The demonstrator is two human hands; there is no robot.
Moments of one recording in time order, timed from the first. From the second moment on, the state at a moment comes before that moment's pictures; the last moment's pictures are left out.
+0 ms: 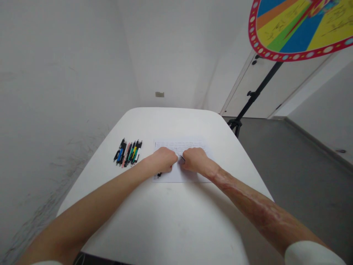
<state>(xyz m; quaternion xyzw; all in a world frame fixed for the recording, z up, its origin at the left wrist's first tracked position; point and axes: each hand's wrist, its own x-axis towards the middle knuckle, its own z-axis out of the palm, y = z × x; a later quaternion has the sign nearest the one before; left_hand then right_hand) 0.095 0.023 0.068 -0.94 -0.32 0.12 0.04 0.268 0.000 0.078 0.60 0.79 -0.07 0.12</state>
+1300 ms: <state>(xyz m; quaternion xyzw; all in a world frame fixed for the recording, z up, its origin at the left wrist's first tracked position) 0.056 -0.025 0.003 -0.83 -0.37 -0.39 -0.12 0.283 -0.036 0.004 0.39 0.57 -0.50 -0.52</state>
